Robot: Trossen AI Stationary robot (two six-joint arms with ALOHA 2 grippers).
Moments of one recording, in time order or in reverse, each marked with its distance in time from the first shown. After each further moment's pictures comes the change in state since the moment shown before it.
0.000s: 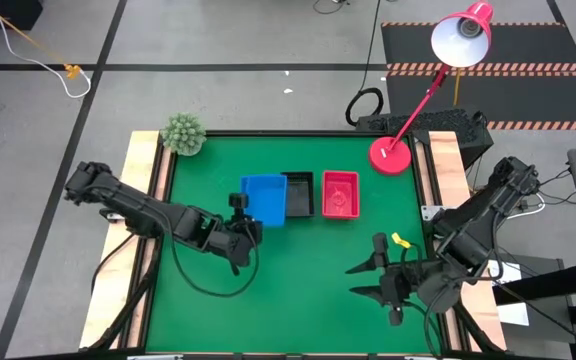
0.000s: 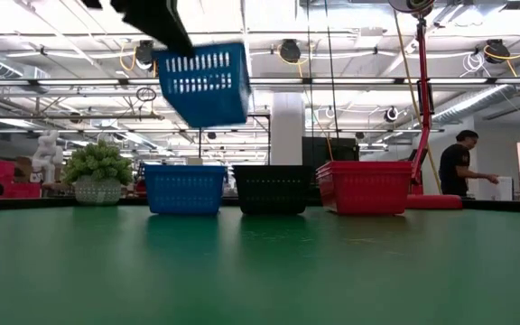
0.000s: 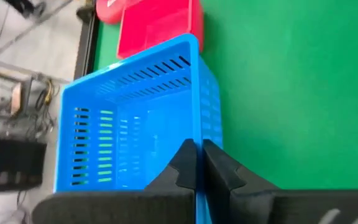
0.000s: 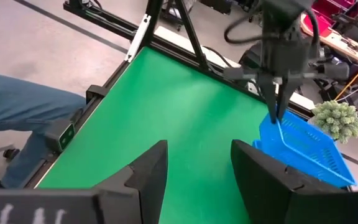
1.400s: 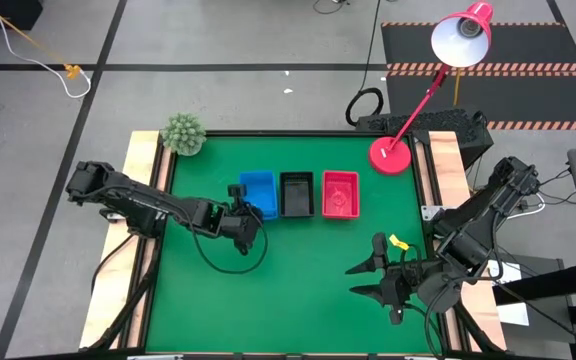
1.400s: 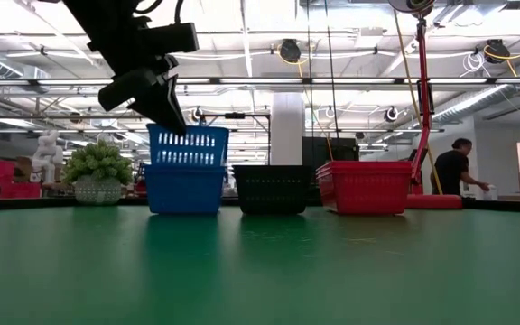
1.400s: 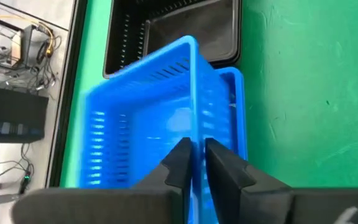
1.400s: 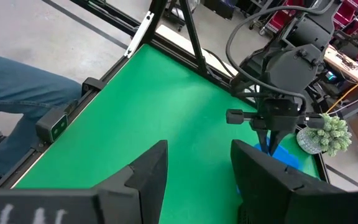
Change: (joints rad) left arm 0.170 0.002 -0.277 0.209 0.036 0.014; right arm -0.001 0.000 0.000 0.006 0.000 -0.094
